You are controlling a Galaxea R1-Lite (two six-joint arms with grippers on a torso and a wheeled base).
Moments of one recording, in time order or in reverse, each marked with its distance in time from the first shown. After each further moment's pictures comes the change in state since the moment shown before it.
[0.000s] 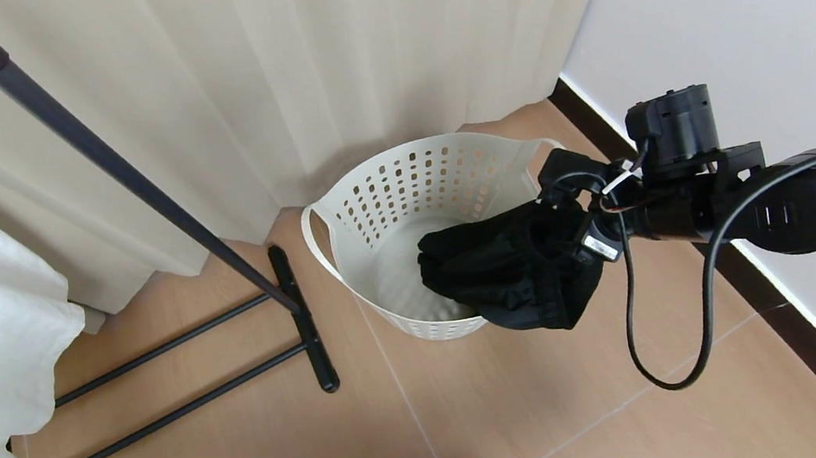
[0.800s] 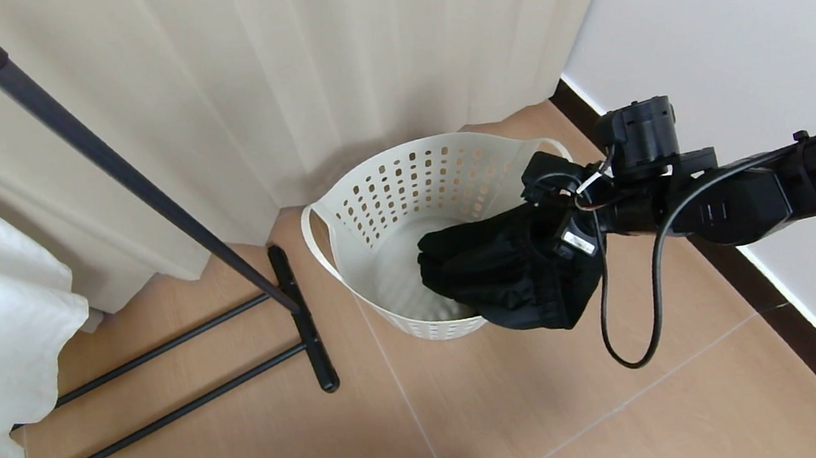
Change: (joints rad) left arm 0.000 0.000 0.000 0.000 0.000 0.000; right arm -0.021 0.125 -0.123 0.000 0.022 0.005
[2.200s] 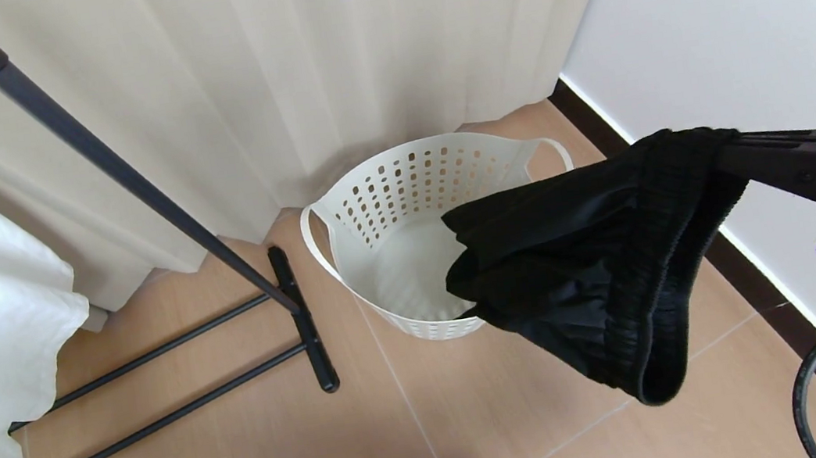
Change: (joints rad) left arm 0.000 0.000 0.000 0.000 -0.001 0.001; right arm 0.240 -0.858 0.510 -0.066 0.163 0.700
